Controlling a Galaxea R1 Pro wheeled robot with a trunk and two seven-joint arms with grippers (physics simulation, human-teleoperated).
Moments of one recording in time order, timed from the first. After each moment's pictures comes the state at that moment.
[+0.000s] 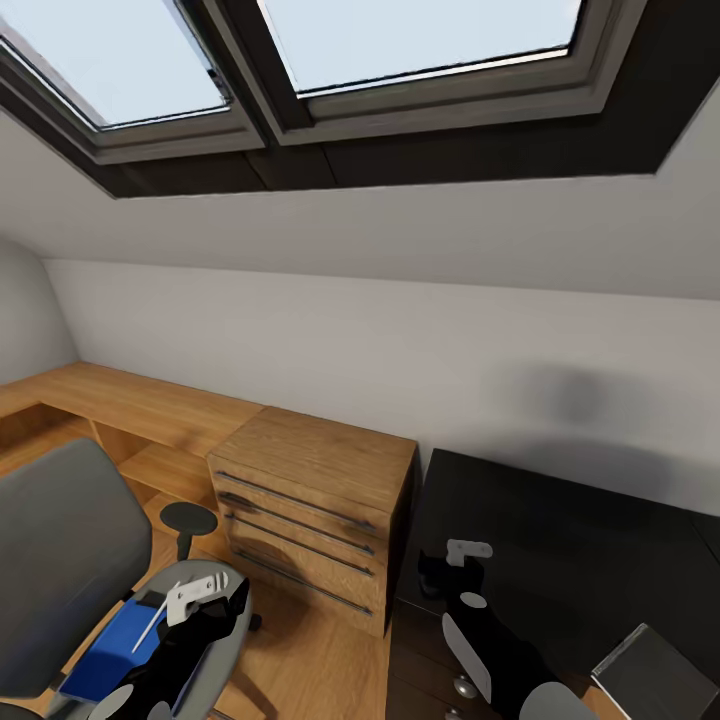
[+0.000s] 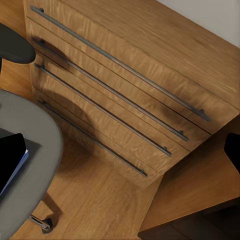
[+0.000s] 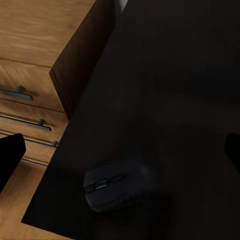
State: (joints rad) left arm 0.04 -0.05 0.08 -1.56 0.26 0.36 0.05; right arm -0.52 0.06 0.32 -0.60 -0.31 0.00 -0.32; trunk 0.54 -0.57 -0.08
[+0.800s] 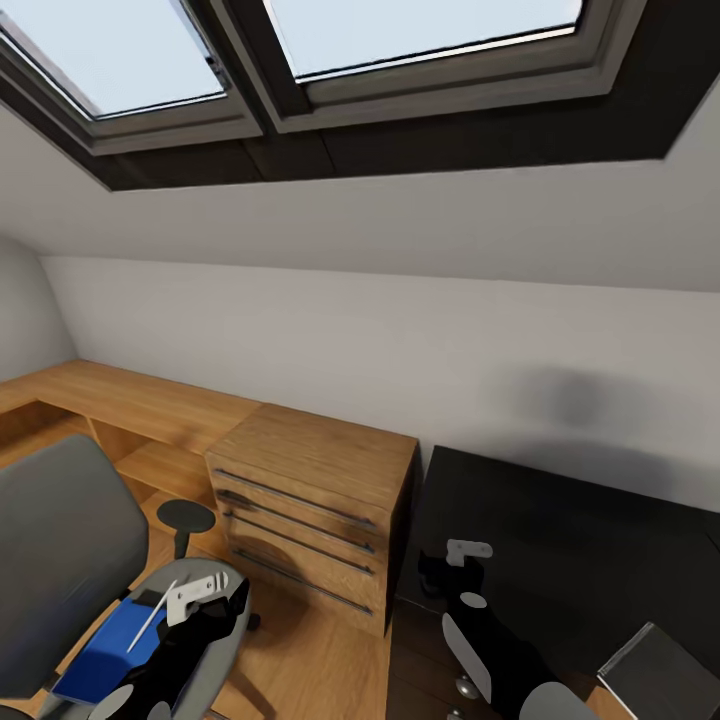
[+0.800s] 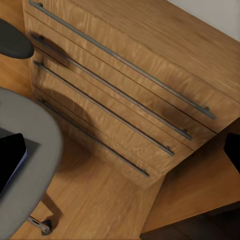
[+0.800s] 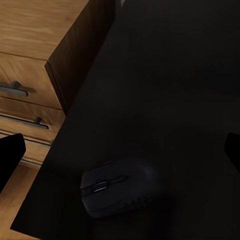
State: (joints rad) left arm 0.04 -0.05 0.08 -1.56 0.26 0.36 0.05; right arm -0.52 0.06 0.32 -0.60 -0.31 0.00 -0.32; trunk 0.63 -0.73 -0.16
